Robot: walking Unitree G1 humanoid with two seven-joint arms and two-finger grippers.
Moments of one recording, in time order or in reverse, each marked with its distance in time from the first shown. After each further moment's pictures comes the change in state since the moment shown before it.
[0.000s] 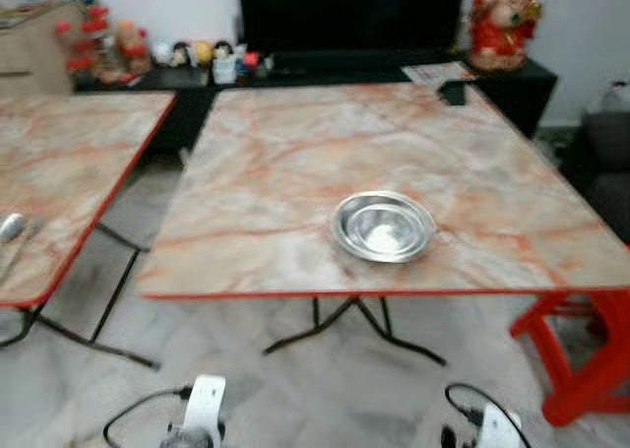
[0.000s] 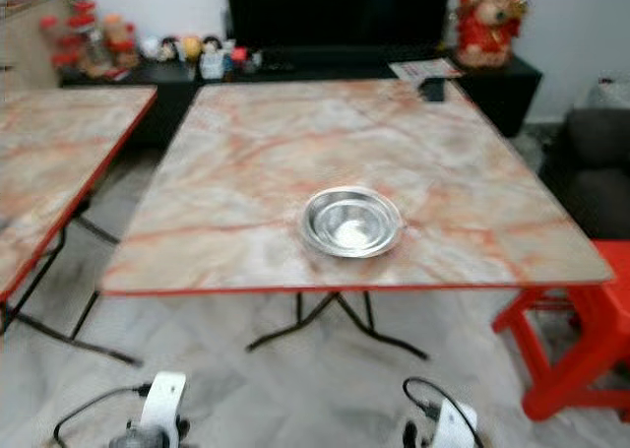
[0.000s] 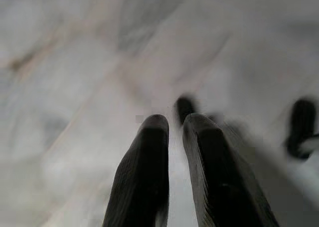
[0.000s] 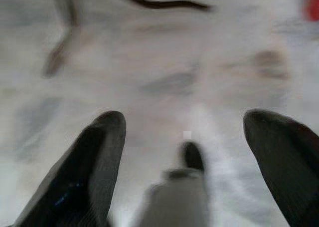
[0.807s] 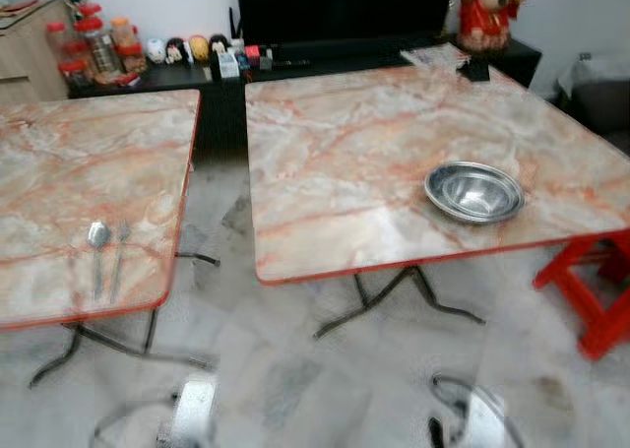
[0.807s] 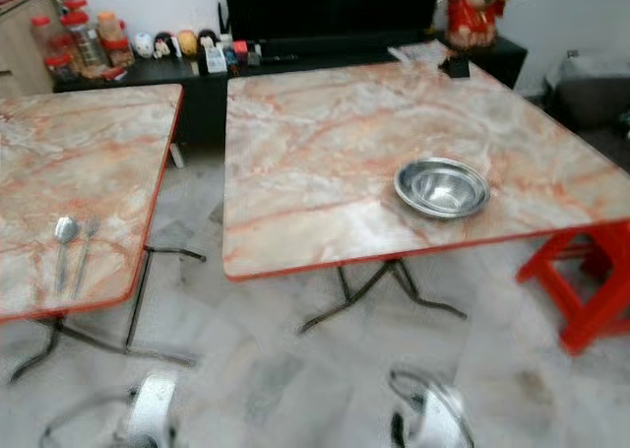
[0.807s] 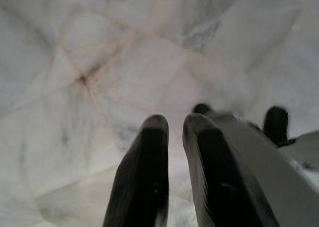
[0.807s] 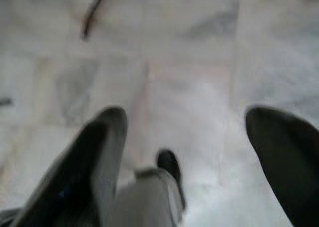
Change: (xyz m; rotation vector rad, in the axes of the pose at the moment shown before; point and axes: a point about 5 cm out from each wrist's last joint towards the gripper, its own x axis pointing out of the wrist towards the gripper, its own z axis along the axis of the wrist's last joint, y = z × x) left arm 0.002 -0.017 0.009 -0.012 -0.026 -0.030; right arm -0.001 -0.019 0.004 -0.036 -0.005 -0.046
